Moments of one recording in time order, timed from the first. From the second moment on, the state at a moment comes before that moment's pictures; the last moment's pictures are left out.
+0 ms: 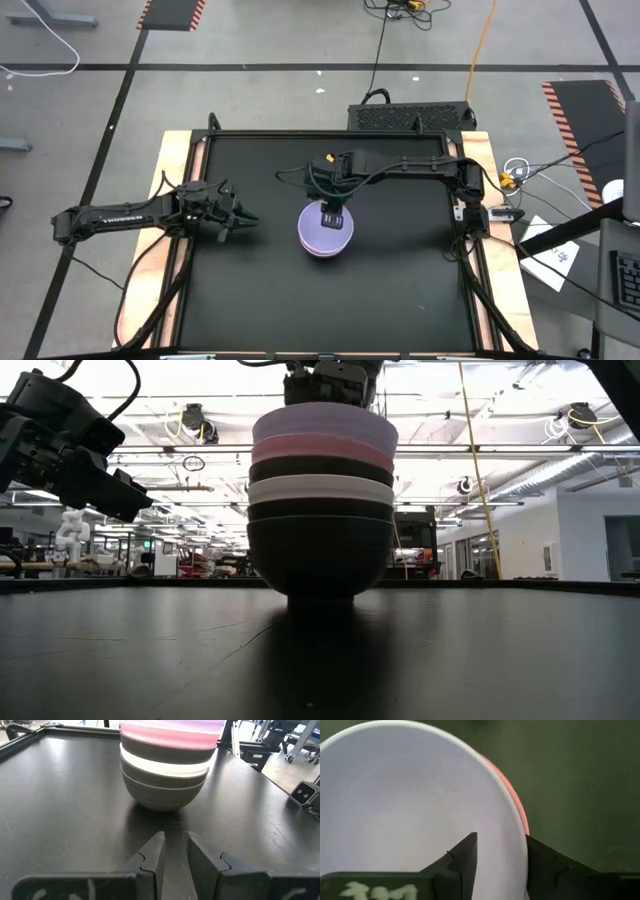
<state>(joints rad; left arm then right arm) 0.26 0.36 0.03 0.01 0.42 0.02 -0.10 1.99 1.87 -1.10 -0.13 0.04</state>
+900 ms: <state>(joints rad) 0.26 0.36 0.03 0.01 0.42 0.02 -0.16 1.95 1.79 -1.05 -0.13 0.07</state>
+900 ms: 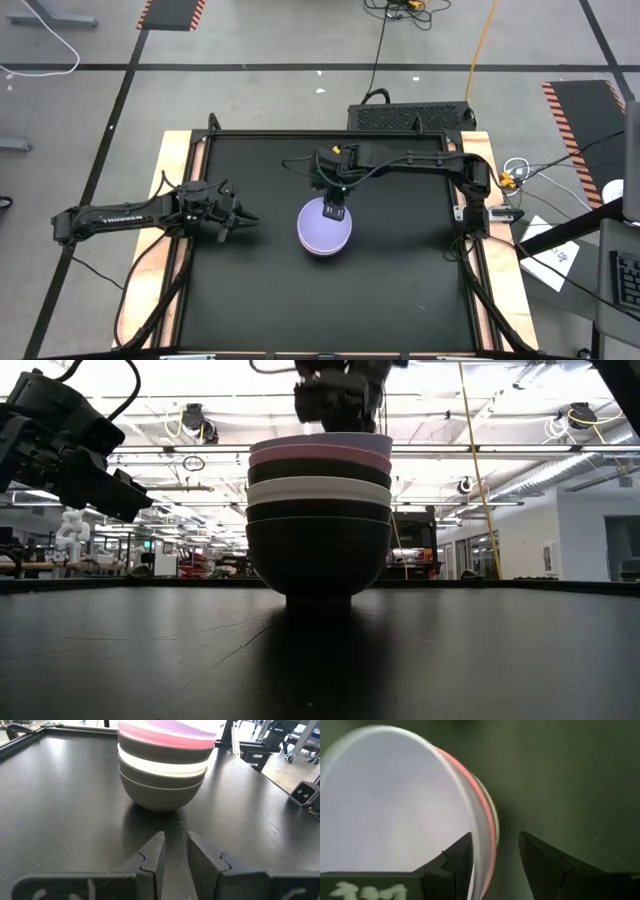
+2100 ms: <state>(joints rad) 0.26 0.36 0.03 0.01 0.42 0.02 -0.18 1.81 1.68 -0.78 -0.13 0.02</state>
